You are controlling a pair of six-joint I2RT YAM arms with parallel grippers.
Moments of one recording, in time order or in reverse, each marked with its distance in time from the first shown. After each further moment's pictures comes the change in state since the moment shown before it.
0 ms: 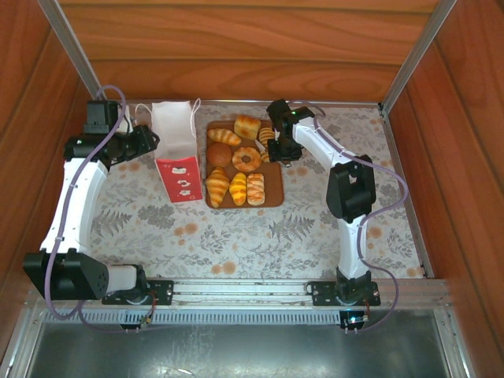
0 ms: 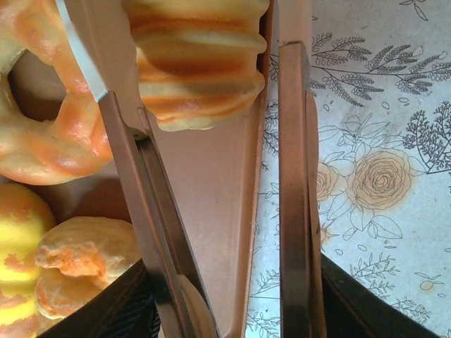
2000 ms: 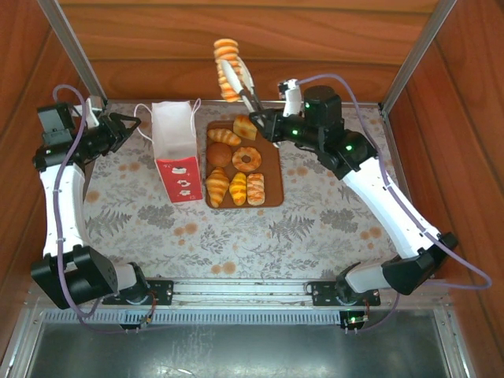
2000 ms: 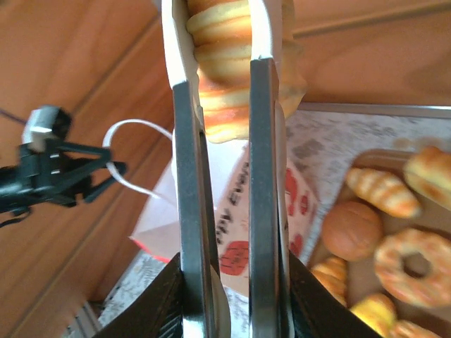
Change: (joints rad) left arm 0.325 0.000 -0.062 0.235 0.604 -0.126; right arm 0.192 -0.717 -0.290 0.628 -0.334 0.155
